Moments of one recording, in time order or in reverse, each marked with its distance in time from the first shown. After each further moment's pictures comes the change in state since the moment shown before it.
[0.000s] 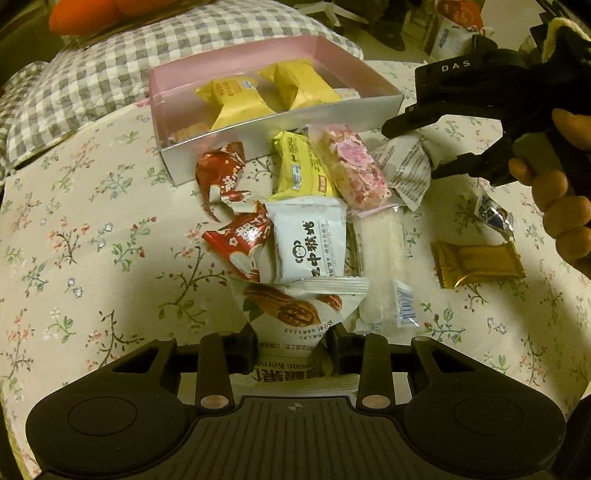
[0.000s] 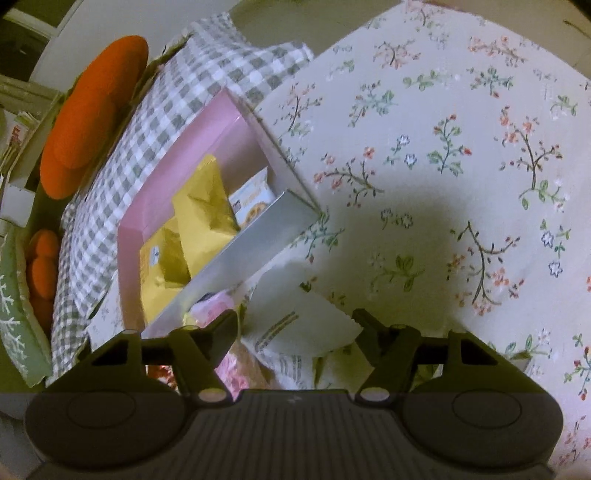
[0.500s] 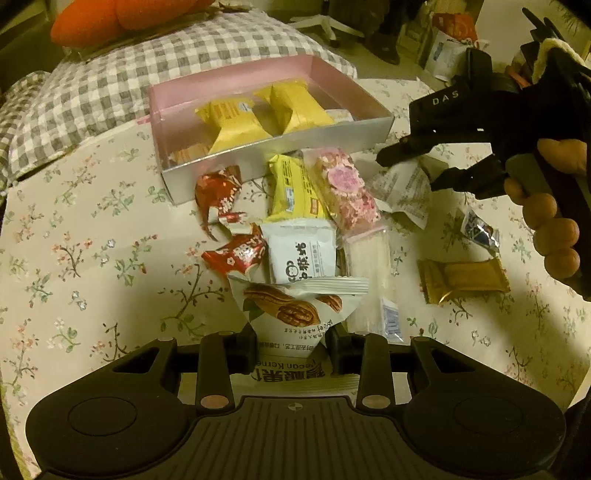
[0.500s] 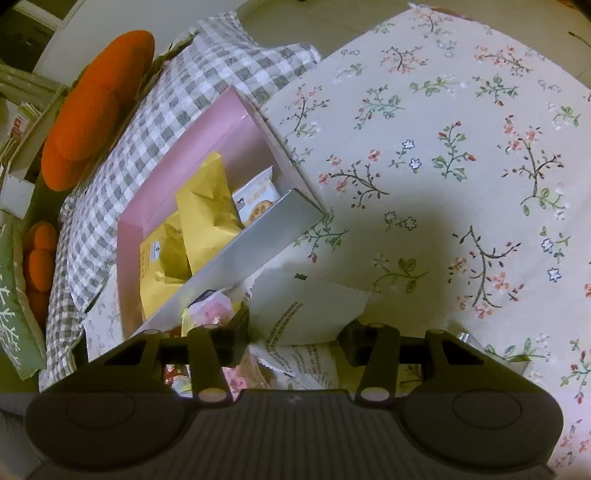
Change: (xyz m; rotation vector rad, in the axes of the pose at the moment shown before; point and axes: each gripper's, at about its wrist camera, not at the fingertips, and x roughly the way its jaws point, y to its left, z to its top) left arm -0.014 -0.004 0.005 -0.003 -0.052 -0.016; right arm -0.004 0.003 0.000 -0.037 0.006 -0.009
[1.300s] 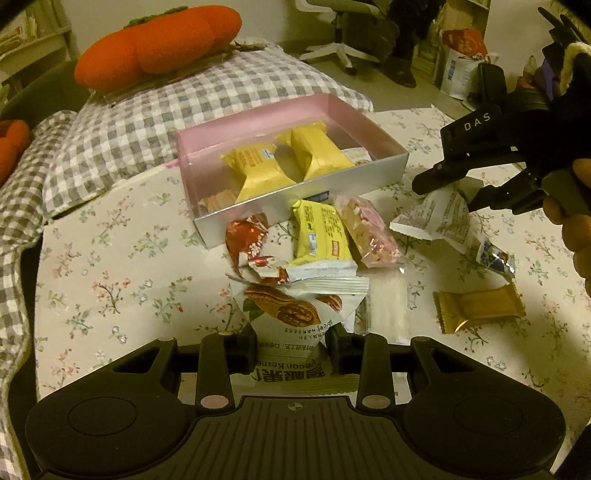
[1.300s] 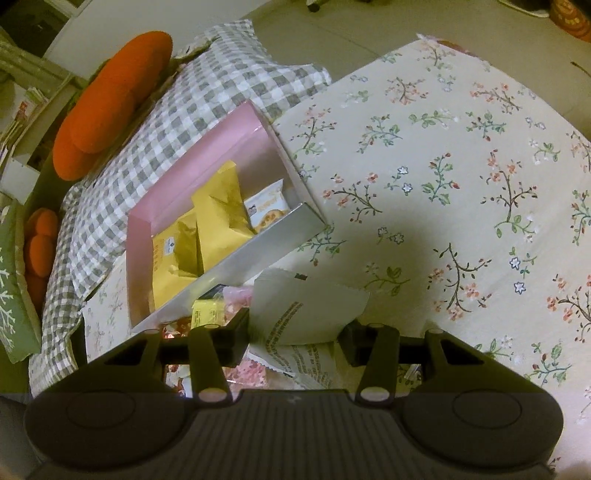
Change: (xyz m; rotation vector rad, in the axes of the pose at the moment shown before) left arm -0.020 -0.006 0.007 0.033 -0.103 0.121; right arm -0.025 0.009 -0.003 -0.075 -0.028 -0.030
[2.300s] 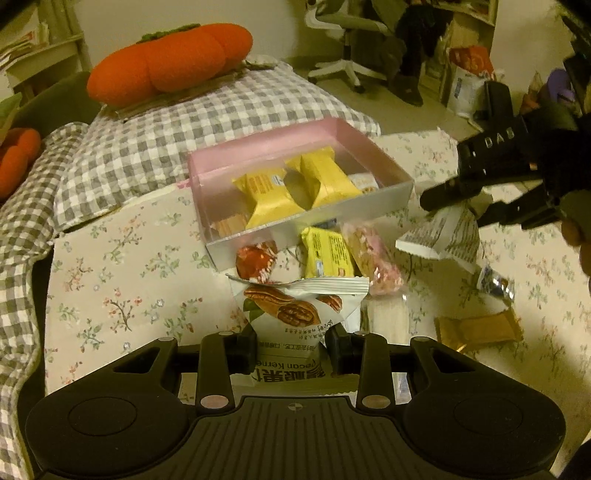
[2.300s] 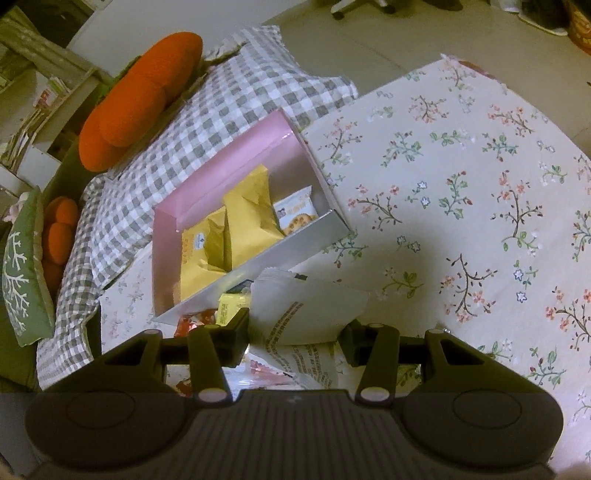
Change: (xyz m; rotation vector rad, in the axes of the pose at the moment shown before) left arm -0.012 0.006 0.011 -0.034 -0.063 0.010; right arm -0.018 0.010 -0.001 -0.059 -0.016 0.055
